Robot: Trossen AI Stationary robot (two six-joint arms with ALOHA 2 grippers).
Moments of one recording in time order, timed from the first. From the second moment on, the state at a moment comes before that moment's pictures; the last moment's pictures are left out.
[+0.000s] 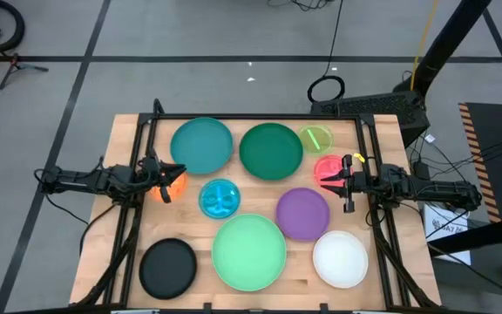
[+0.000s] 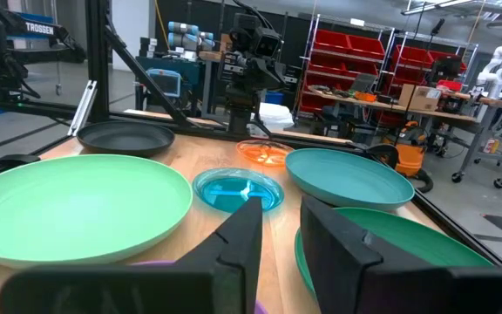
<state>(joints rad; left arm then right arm) -0.12 0.04 0.11 -0.16 -0.49 -0.11 -0.06 0.03 0.02 0.01 -0.05 -0.14</state>
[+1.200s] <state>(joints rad) -0.12 0.04 0.11 -0.09 -0.49 -0.12 -0.06 0.03 0.02 0.01 -0.06 0.13</state>
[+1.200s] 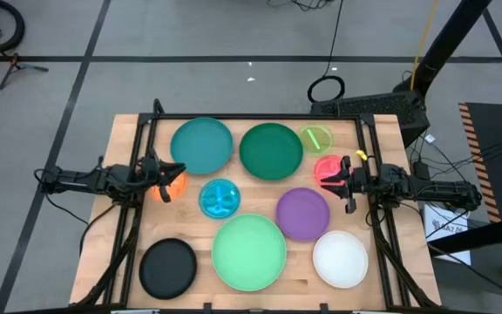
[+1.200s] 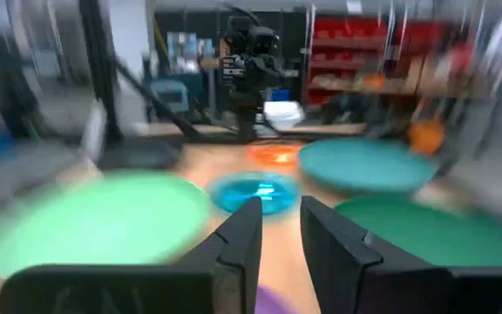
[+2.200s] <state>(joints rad) -0.12 0.31 0.11 0.58 -0.46 -0.21 -0.07 0.37 0.25 0.15 0.29 0.24</state>
